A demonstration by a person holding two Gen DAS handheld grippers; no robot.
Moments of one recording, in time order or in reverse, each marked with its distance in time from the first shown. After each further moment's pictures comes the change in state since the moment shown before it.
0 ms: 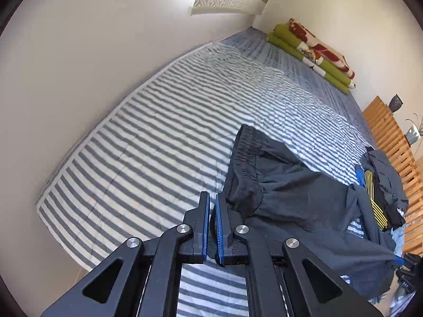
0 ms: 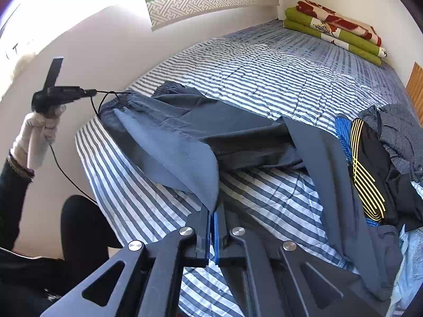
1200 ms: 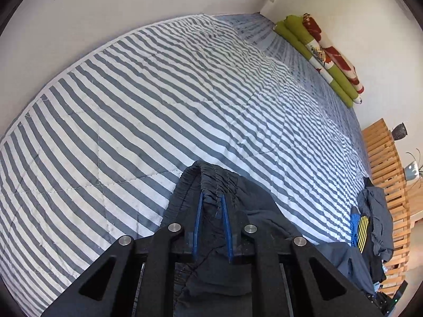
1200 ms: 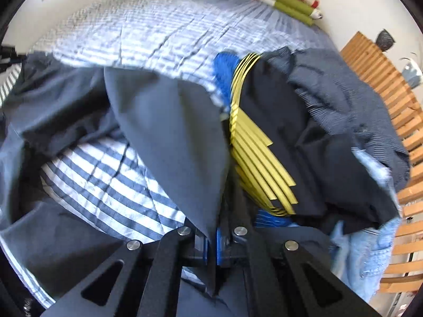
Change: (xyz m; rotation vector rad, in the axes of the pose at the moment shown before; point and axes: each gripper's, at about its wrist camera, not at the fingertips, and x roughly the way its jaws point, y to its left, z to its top) left arm 0.192 -0.082 0.097 -0.150 0.052 -0.107; right arm 0.054 -0.178 -0.015 0.152 0.194 -0.451
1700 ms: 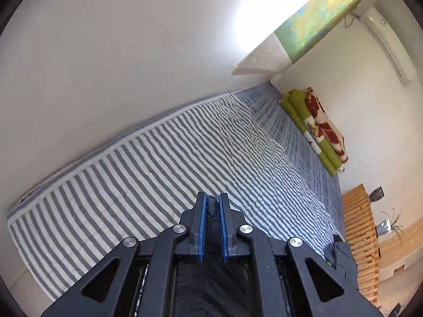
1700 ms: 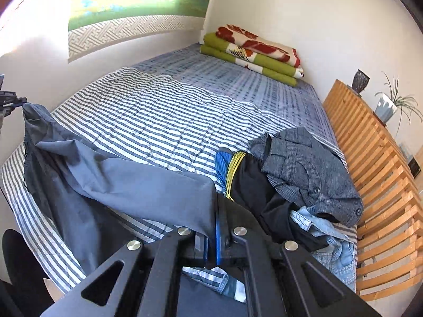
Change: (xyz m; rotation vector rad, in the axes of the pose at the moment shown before) left arm -0.198 0.108 0.020 -0.201 -0.290 -0.056; right arm -0.171 0.015 0.030 0.009 -0.329 0.020
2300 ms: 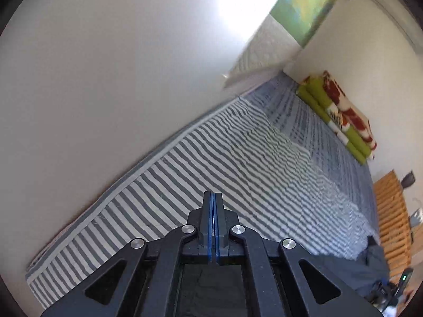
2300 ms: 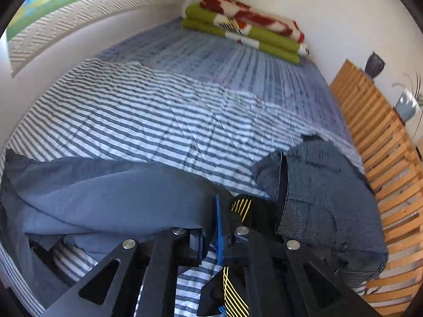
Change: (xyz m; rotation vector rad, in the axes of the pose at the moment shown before) left arm 0.106 -0.064 0.071 0.200 0.044 0.159; right arm 0.228 -0.038 0.121 0.102 0.211 -0.065
